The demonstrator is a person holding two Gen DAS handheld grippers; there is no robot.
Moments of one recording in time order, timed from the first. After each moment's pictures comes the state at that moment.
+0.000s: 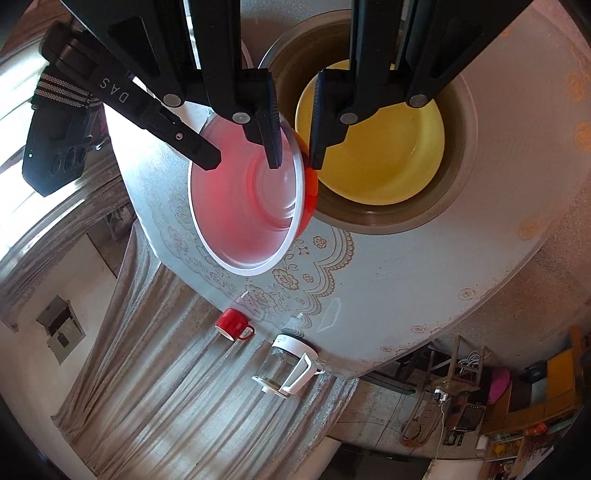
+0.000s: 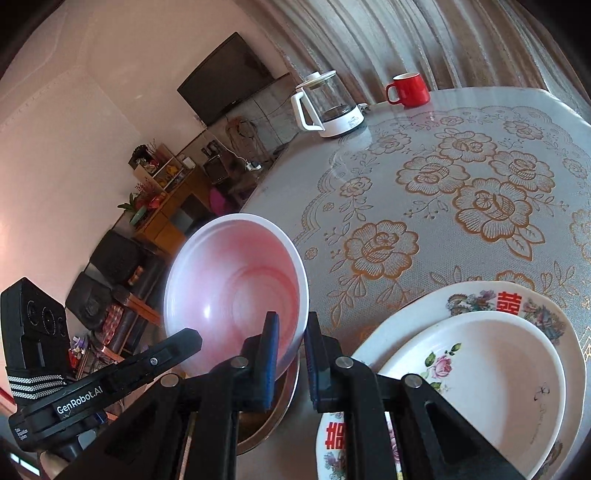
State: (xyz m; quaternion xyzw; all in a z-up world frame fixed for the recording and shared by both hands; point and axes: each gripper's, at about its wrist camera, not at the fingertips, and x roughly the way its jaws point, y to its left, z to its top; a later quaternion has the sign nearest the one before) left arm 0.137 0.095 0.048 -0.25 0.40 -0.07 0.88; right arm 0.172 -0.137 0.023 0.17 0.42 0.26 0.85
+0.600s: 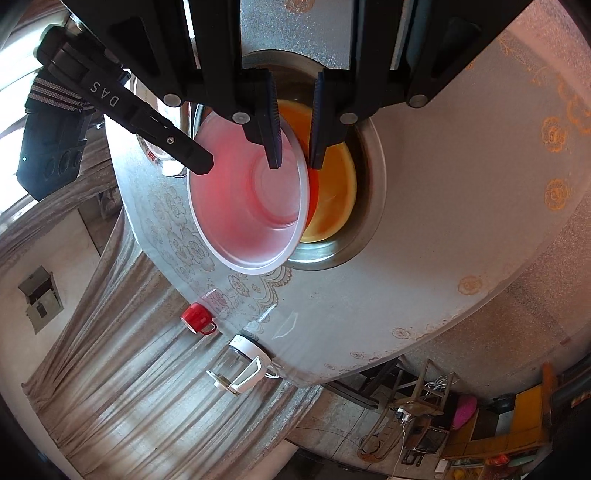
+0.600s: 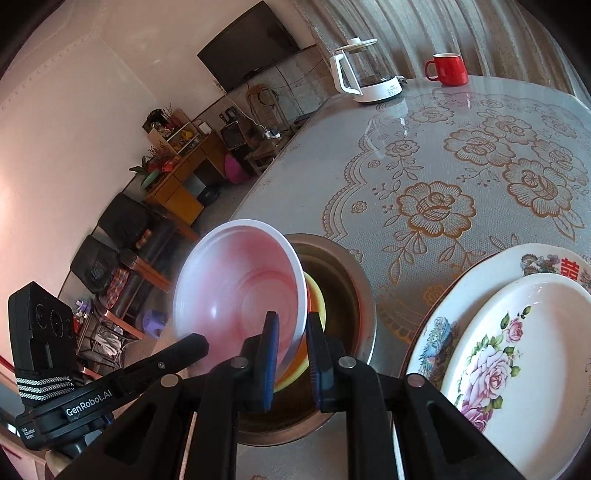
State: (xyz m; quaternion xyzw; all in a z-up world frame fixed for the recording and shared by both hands) left arm 0.100 0.138 0.014 -0.29 0.41 -0.03 0.86; right arm 0.156 -0.085 0.006 0.13 0.46 0.30 0.83
